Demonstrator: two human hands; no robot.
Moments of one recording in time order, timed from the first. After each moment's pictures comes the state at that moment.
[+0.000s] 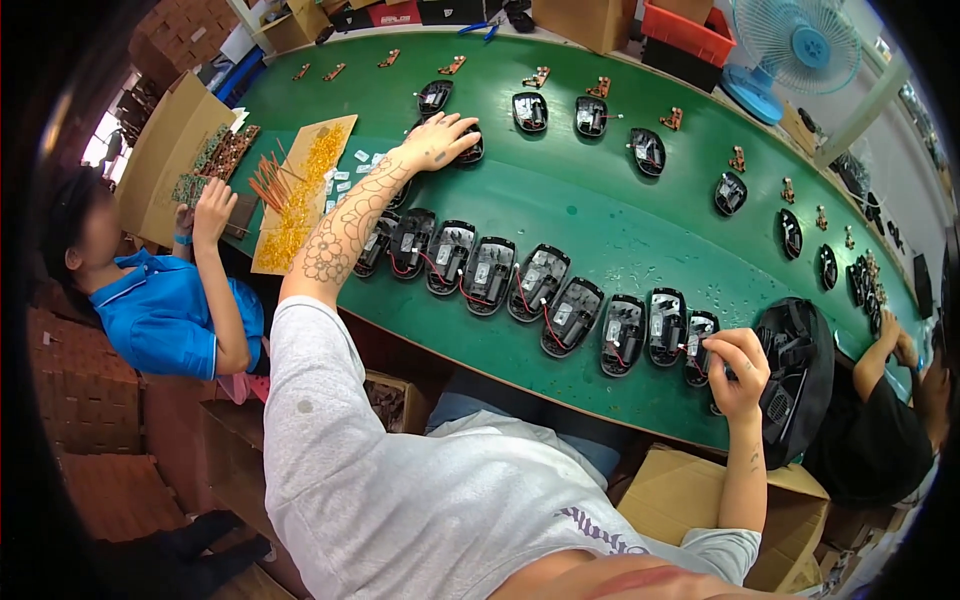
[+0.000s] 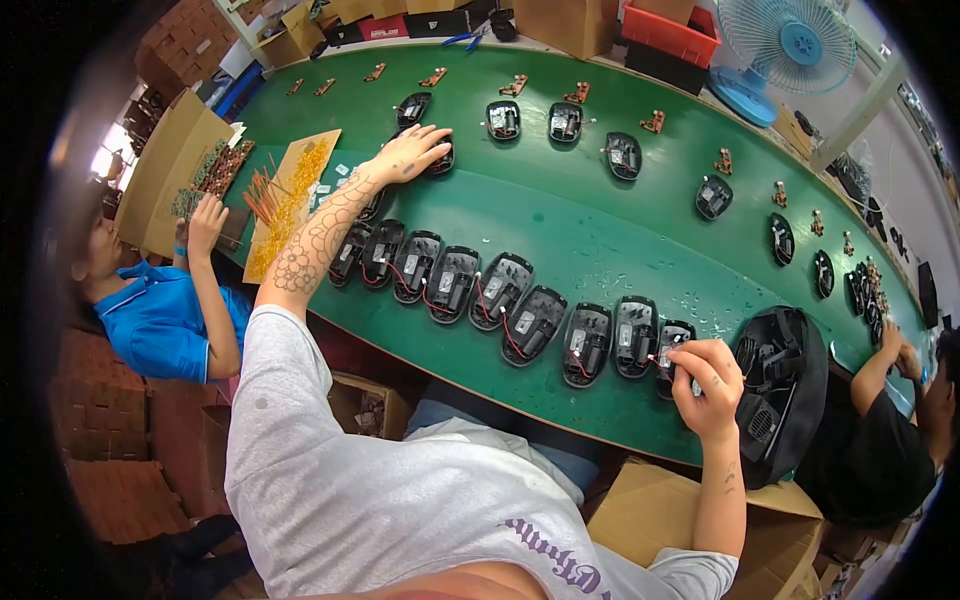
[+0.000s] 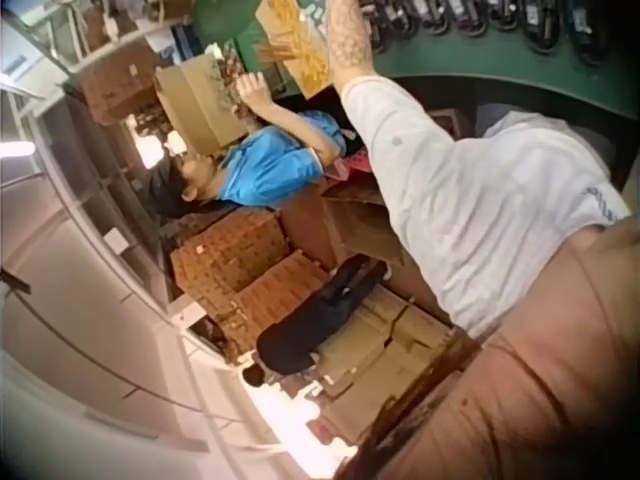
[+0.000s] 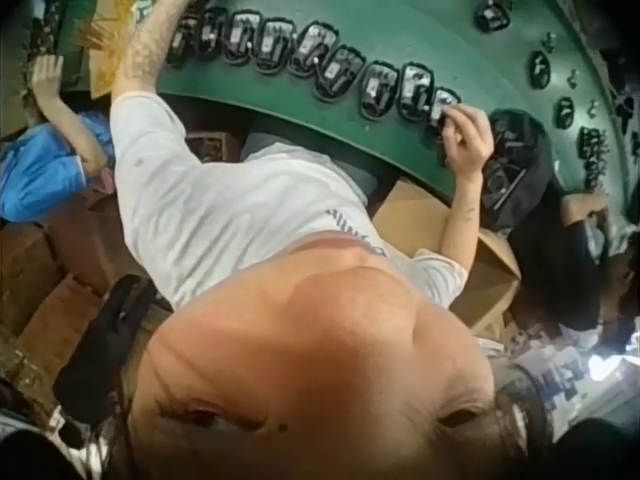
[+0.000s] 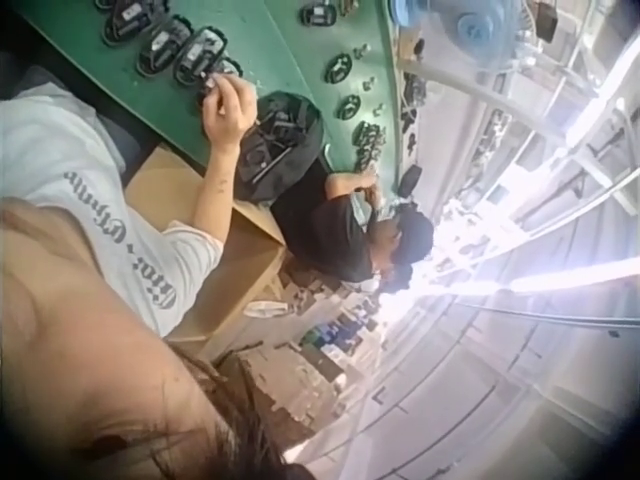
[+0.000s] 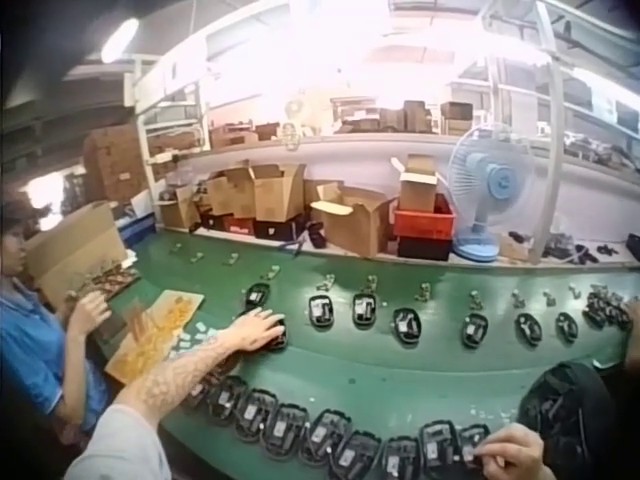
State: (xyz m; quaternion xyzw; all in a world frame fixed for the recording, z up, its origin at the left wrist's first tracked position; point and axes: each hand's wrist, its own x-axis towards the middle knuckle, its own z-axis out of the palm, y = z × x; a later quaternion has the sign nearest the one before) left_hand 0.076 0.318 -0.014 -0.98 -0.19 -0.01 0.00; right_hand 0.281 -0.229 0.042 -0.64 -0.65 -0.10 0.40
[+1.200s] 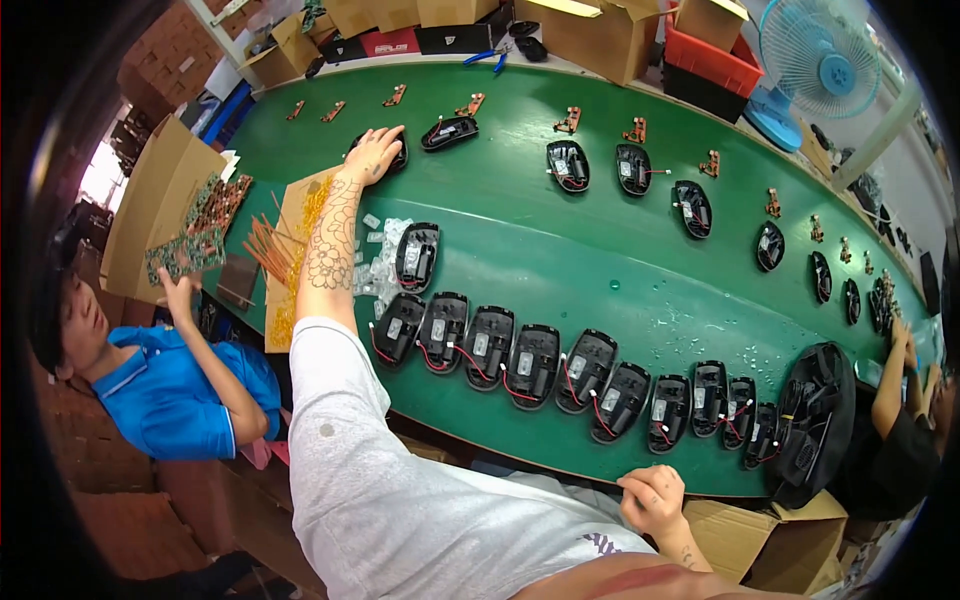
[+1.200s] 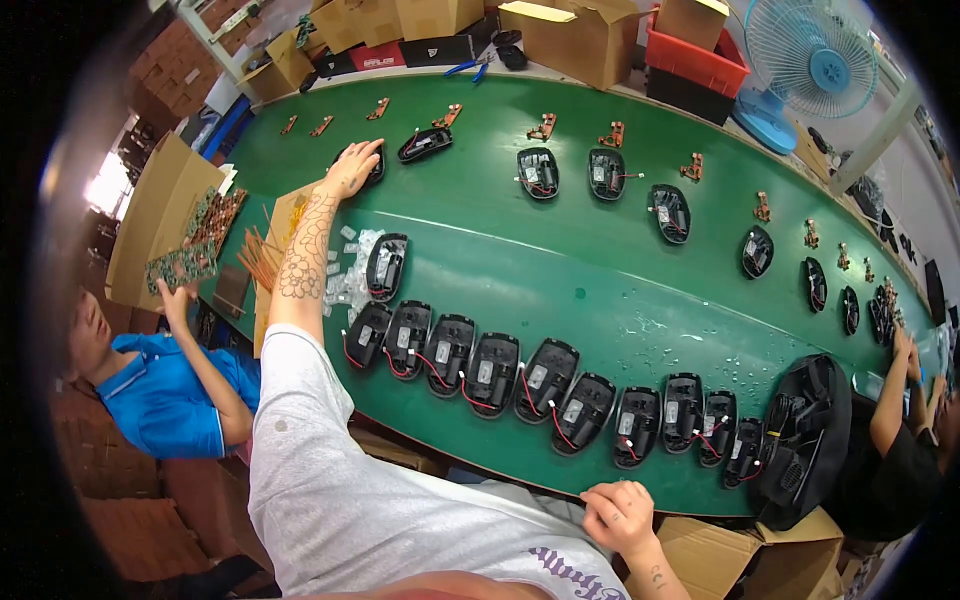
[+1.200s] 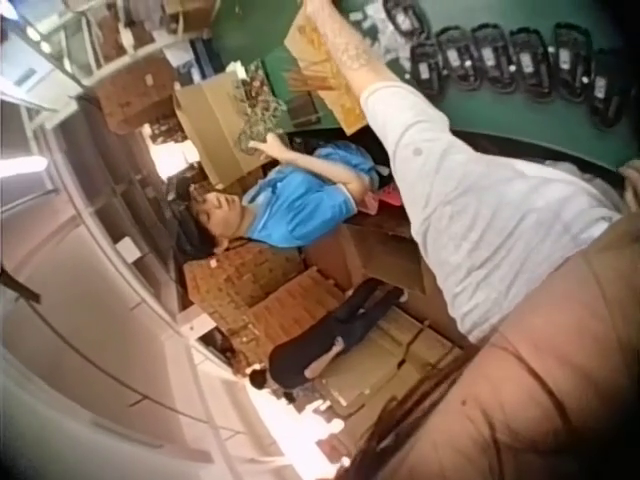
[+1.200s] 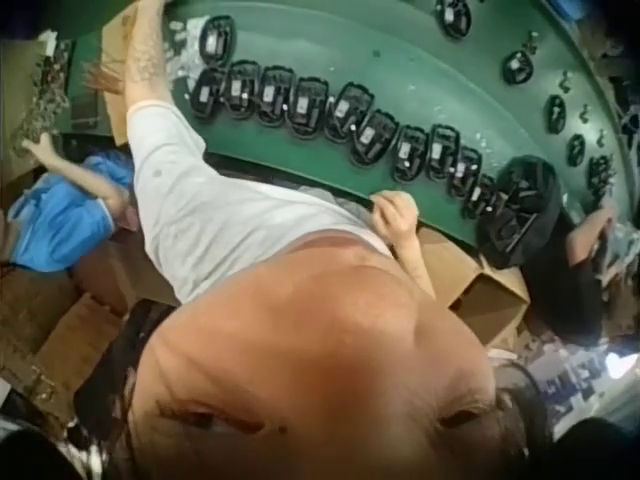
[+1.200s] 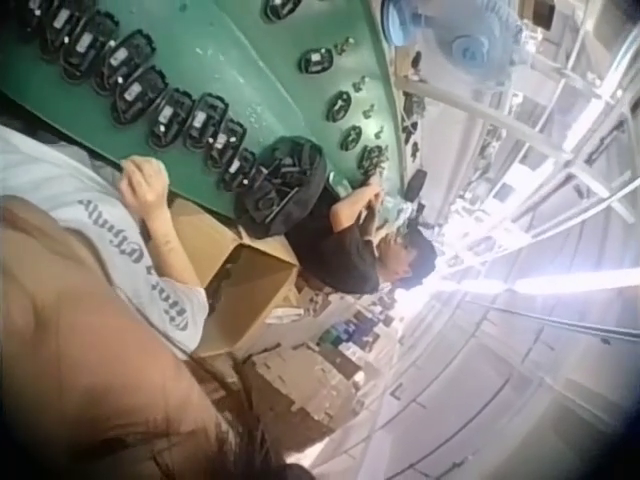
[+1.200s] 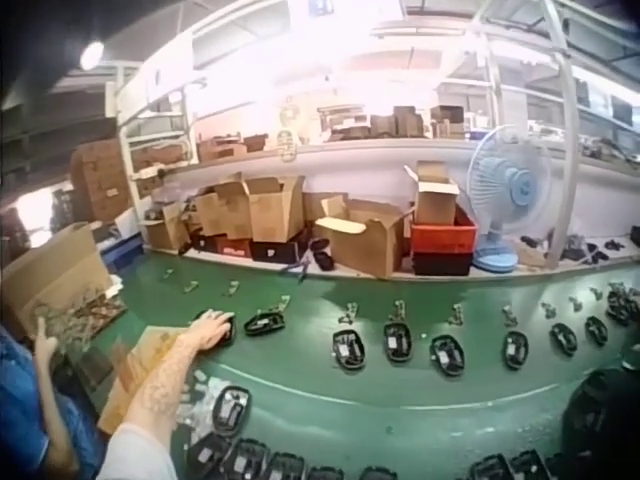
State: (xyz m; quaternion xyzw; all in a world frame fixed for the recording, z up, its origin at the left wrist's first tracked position) left_hand 0.011 0.525 -0.037 -0.96 -0.29 -0.05 0.02; right_hand 0.138 -0.209 -0.037 -0.67 -0.64 -0.01 0.37
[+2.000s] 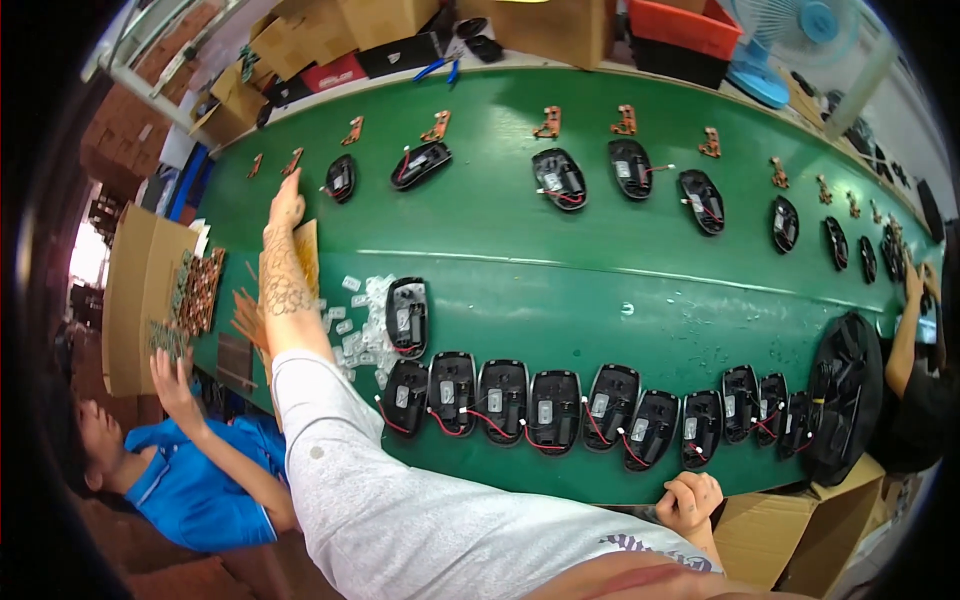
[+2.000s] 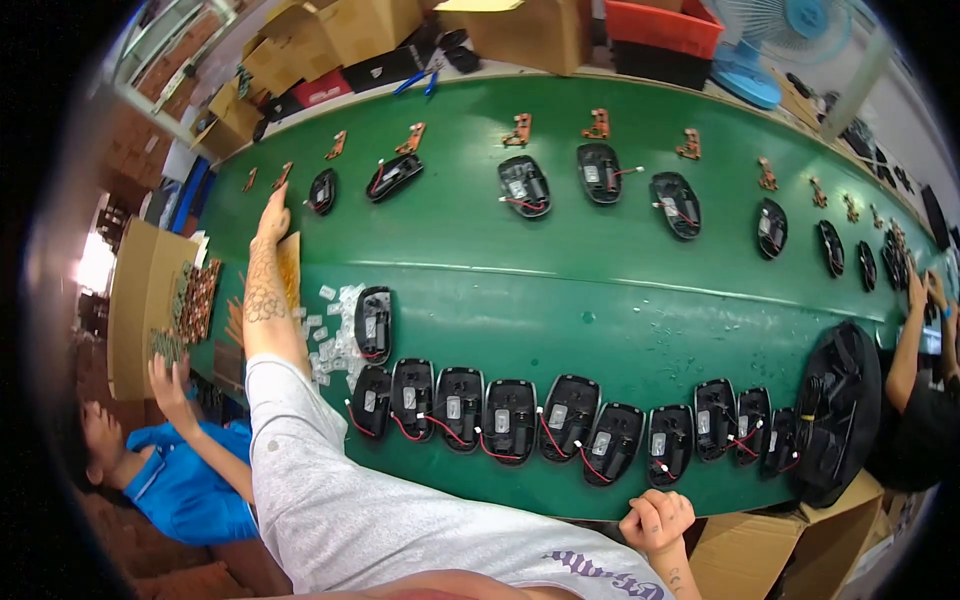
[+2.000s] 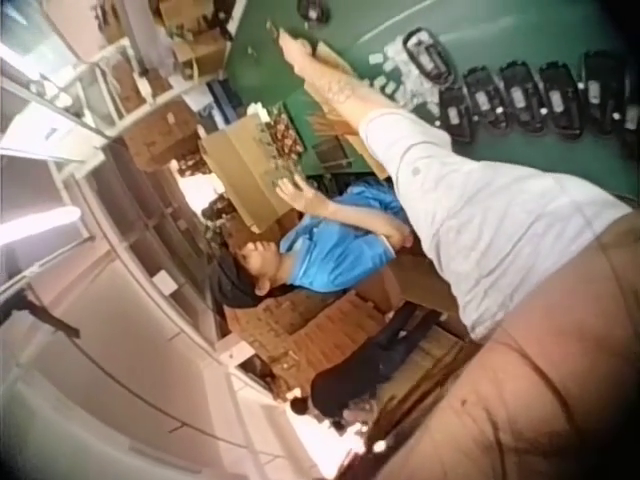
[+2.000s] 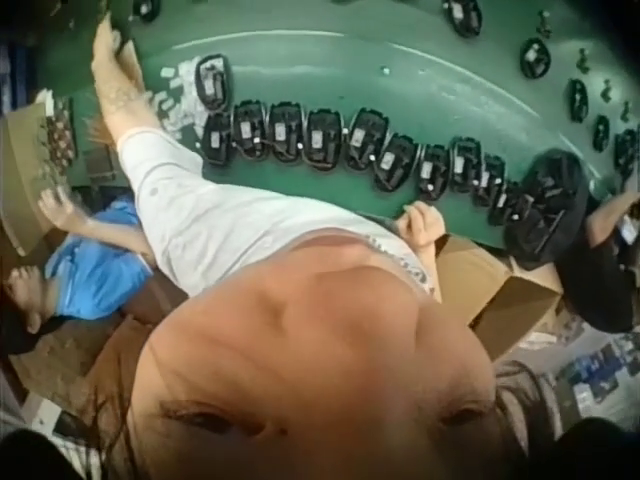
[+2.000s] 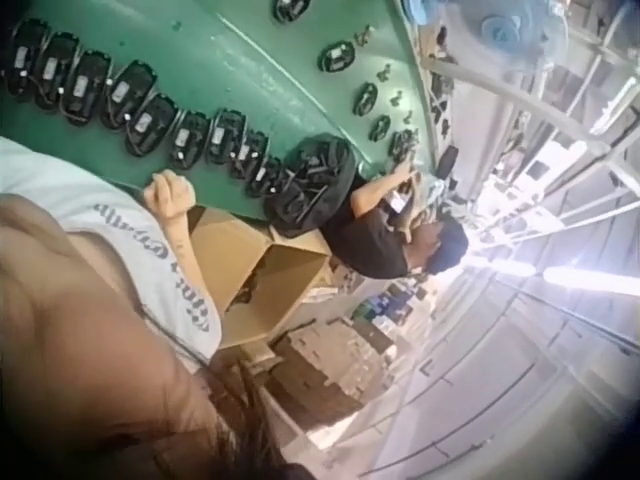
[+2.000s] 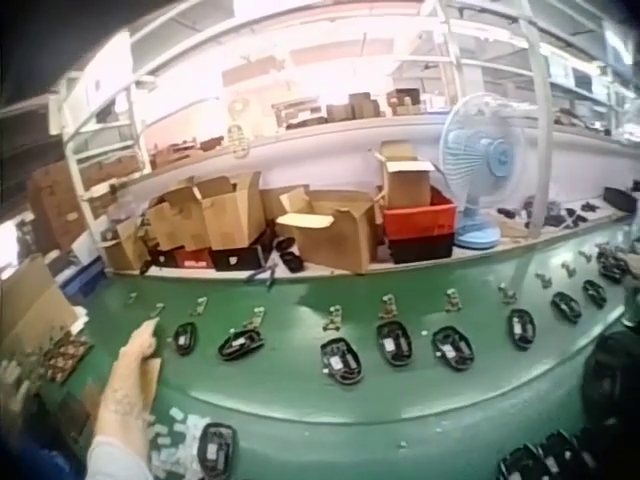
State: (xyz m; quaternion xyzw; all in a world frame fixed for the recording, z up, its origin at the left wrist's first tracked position) left_hand -0.065 0.665 -0.049 -0.90 -0.42 -0.13 -0.04; right_hand 0.120 -0.193 -0.052 -0.78 -0.53 -0.15 0.30
